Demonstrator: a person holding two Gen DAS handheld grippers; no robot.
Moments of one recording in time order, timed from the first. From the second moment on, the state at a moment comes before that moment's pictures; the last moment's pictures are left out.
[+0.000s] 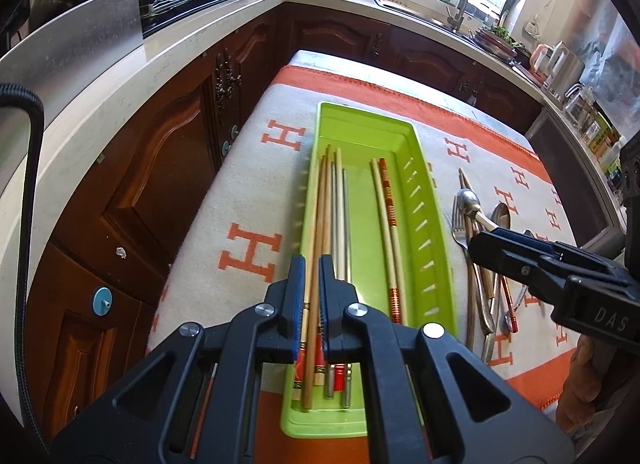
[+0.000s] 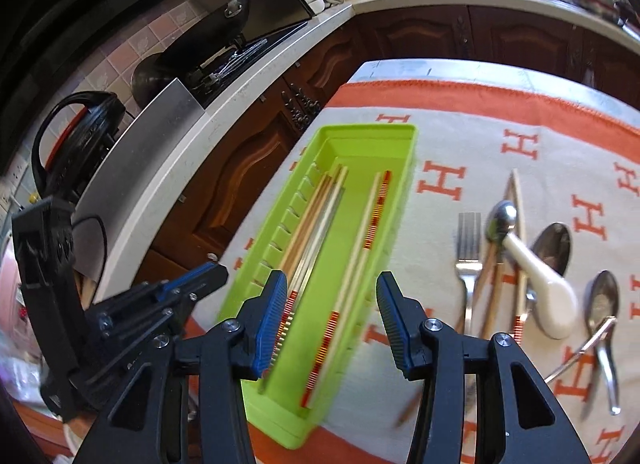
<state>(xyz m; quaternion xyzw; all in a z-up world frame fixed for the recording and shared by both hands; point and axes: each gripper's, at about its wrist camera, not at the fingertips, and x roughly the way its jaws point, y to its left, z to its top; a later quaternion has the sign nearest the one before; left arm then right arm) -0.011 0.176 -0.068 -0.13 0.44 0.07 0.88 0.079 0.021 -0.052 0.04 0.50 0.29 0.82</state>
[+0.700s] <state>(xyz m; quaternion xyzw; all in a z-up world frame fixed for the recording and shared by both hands) 0.010 0.047 -0.055 -0.07 0.45 -0.03 0.89 0.054 -0.140 -0.059 0.06 0.46 0.21 0.86</state>
